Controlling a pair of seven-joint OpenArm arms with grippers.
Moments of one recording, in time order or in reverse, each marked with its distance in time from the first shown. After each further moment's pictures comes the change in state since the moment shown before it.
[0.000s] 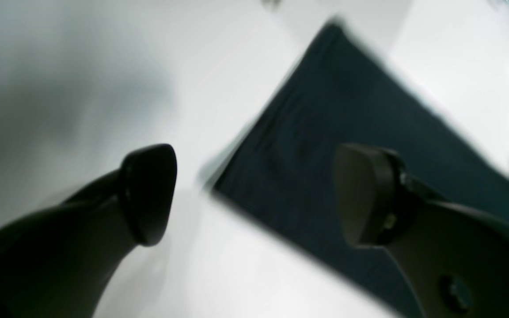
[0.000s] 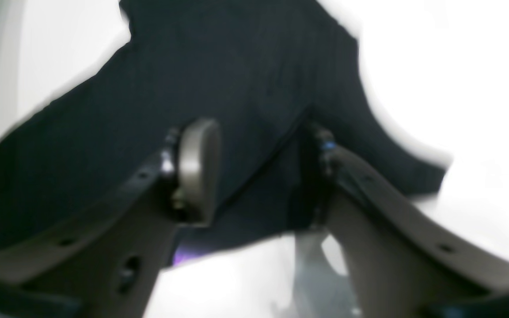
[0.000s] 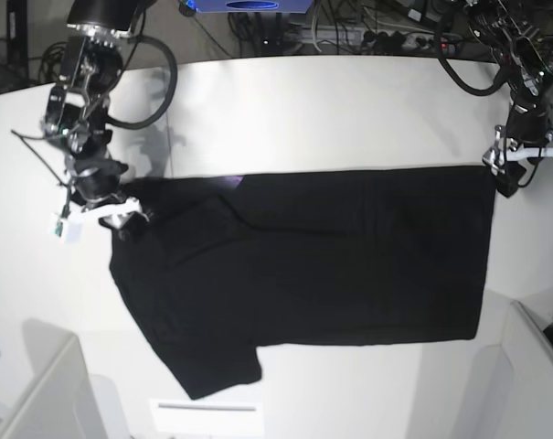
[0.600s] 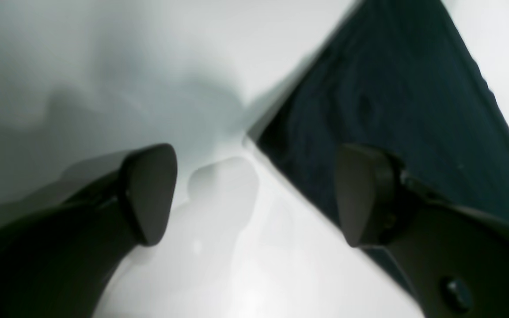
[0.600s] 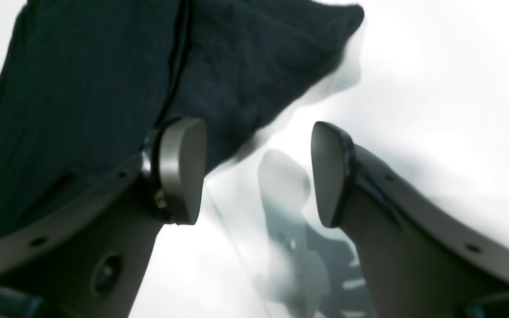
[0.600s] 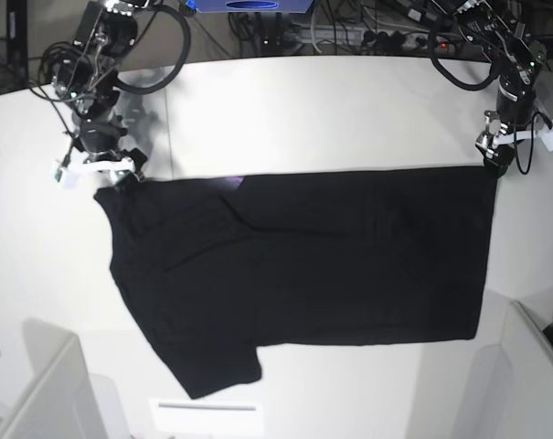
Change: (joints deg) left arm -7.2 3.8 -8.9 -15.5 0.2 -12.0 0.1; right arm -5.5 -6.8 9.7 -8.5 -0.2 4.3 6.0
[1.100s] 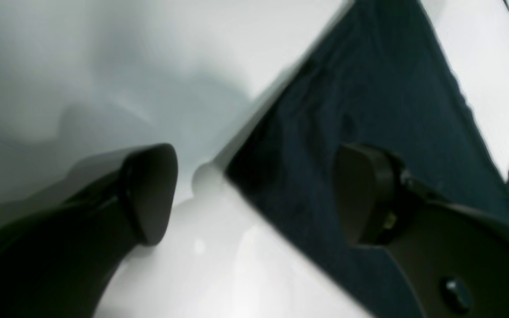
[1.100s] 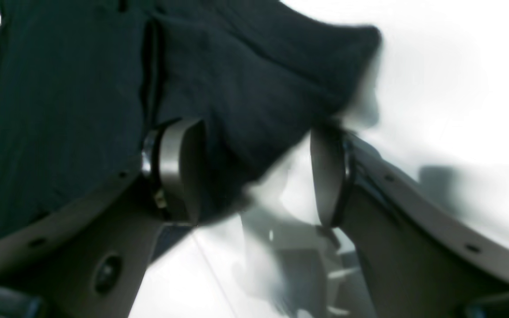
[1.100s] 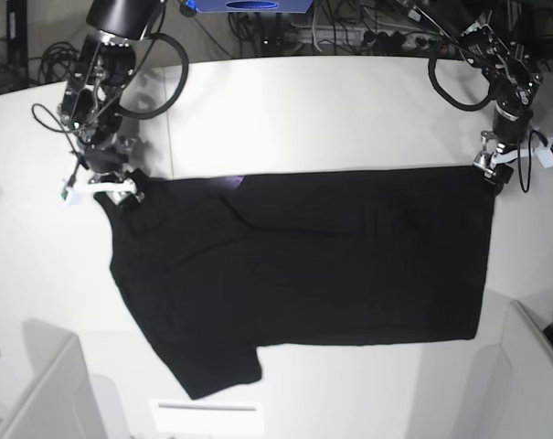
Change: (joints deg) left arm -6.0 -1.8 0.3 -8.8 -0.3 -0.4 -1.8; right arm 8.9 1.9 0.1 -12.9 -0.1 0.0 1.4
